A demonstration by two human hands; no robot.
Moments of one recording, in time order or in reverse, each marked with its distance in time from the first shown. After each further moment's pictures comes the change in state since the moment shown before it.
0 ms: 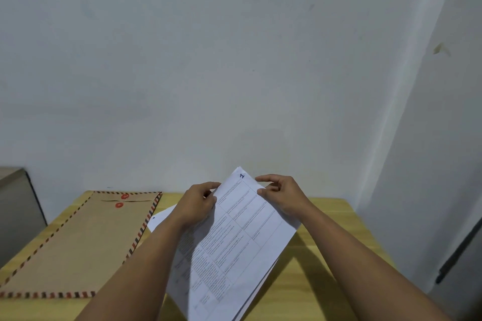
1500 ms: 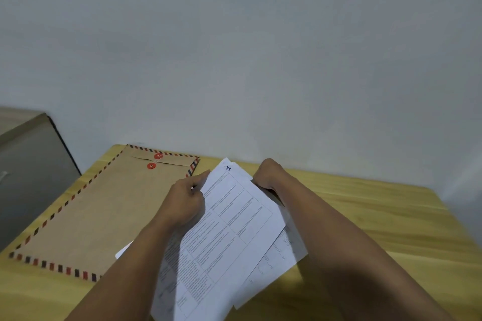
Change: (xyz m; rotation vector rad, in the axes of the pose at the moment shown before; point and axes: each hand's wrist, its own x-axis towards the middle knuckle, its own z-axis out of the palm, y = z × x) left_hand 0.019 -0.171 -0.039 -0.217 0.141 -0.227; right_hand 0.170 0.077 0.177 -0.730 -0.151 0.440
